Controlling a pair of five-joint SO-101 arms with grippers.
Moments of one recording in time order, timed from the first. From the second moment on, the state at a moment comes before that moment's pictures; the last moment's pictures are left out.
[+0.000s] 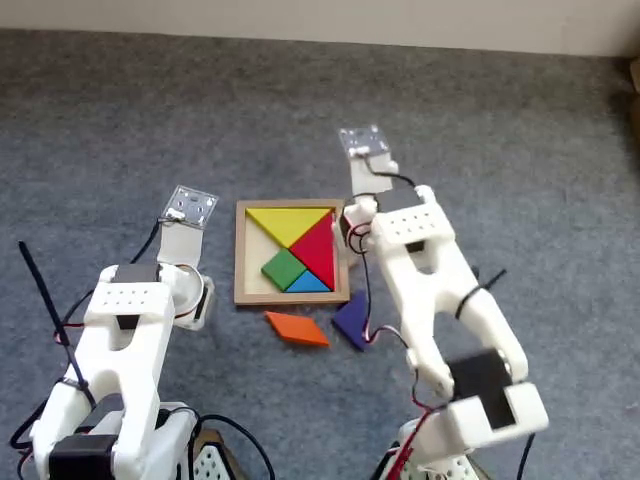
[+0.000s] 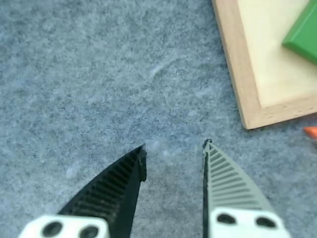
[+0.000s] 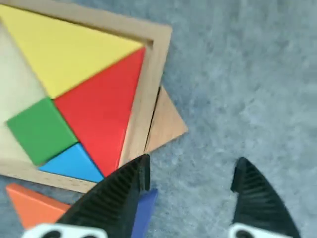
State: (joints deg) left arm -8.8 -26.6 60.5 50.5 -11.1; right arm -21.8 -0.4 20.9 59.2 2.3
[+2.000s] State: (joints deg) left arm -8.8 -26.6 60.5 48.9 -11.1; right arm -21.8 10.7 16.8 49.1 4.9
